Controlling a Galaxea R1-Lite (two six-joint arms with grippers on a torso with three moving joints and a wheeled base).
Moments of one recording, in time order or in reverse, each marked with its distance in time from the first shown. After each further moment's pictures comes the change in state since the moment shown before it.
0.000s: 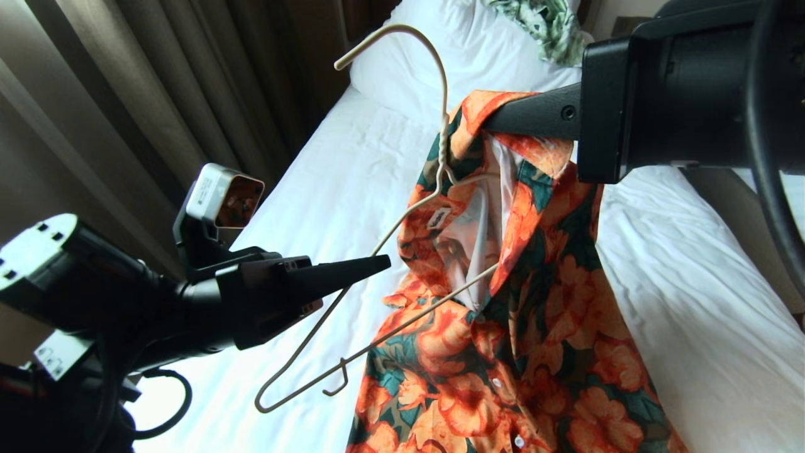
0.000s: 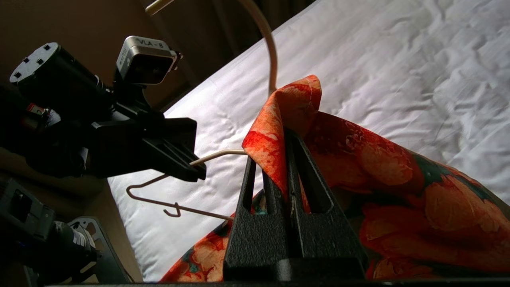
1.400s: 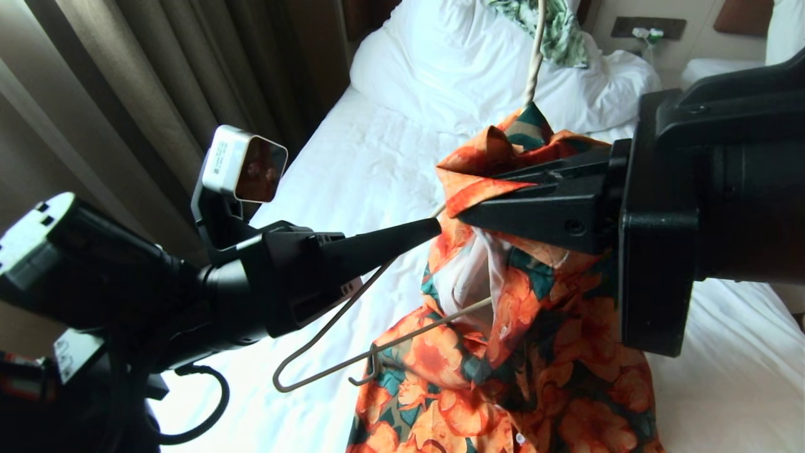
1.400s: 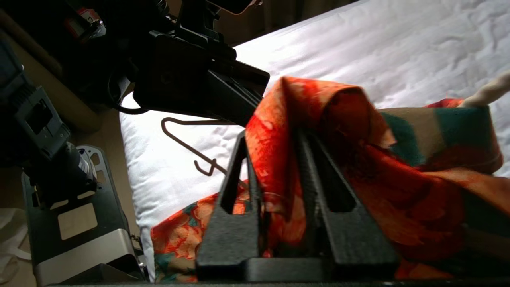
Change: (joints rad) left arm -0.185 0.001 -0.100 0.000 0.158 -0.017; right arm 0.154 -0.066 0.136 0.003 -0.001 -0.184
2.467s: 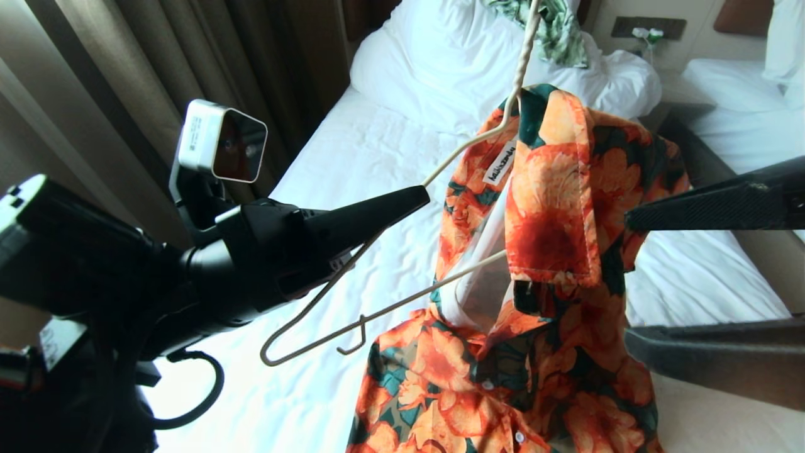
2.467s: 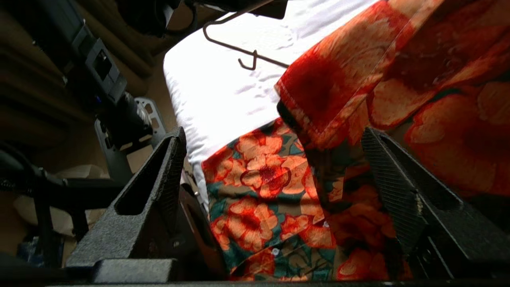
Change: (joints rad) left arm 0.018 -0.017 -0.036 0.000 0.019 0.000; right arm 0.007 -0.171 -0.049 0.359 0.057 0.151
